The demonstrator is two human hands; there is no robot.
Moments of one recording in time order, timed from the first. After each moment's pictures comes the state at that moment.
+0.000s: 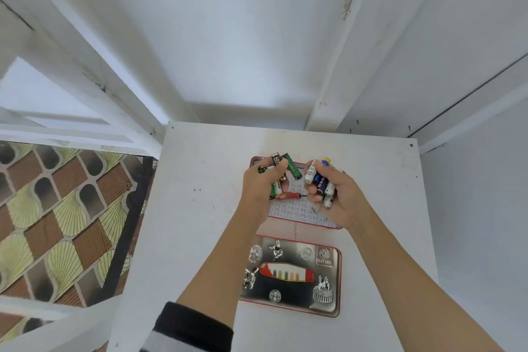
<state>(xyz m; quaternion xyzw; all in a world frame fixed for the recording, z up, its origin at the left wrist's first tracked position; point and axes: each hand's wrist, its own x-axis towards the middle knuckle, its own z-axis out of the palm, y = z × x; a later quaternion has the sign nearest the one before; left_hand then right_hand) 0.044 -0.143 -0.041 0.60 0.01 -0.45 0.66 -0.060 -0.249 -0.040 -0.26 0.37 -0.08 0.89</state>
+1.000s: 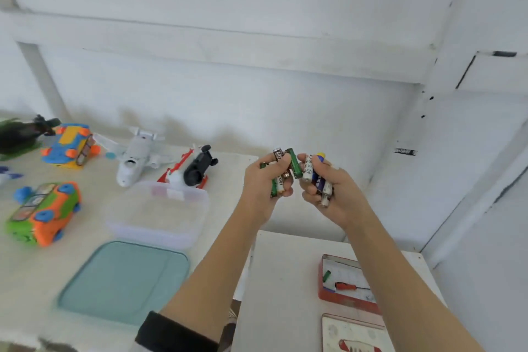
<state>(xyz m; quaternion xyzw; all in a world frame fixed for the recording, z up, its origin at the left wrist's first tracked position) 0.153 0.118 0.311 0.44 -0.23 -0.35 0.80 0.061 0.015 0.315 -0.47 0.11 -0.20 0.85</state>
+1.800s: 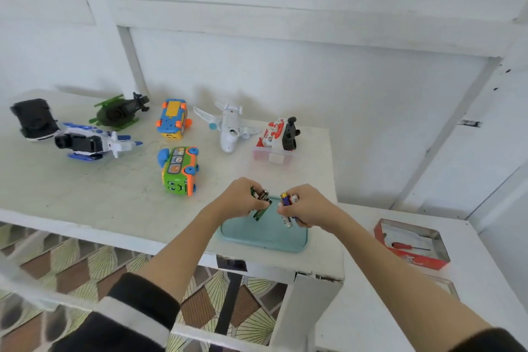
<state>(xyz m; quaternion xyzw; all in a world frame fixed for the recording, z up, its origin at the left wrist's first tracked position) 0.287 0.371 0.247 0.80 -0.37 -0.29 0.38 0.153 0.251 0.264 -0.83 0.26 0.02 0.49</state>
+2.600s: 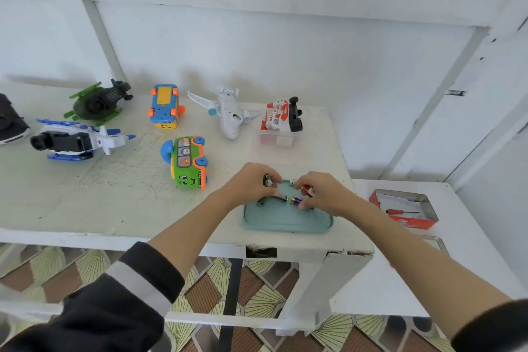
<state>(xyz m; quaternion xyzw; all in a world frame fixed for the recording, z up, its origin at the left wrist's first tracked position) 0.329 0.380 0.227 0.74 -0.56 -0.19 0.32 0.167 0.260 0.243 -0.95 0.23 0.02 0.22</state>
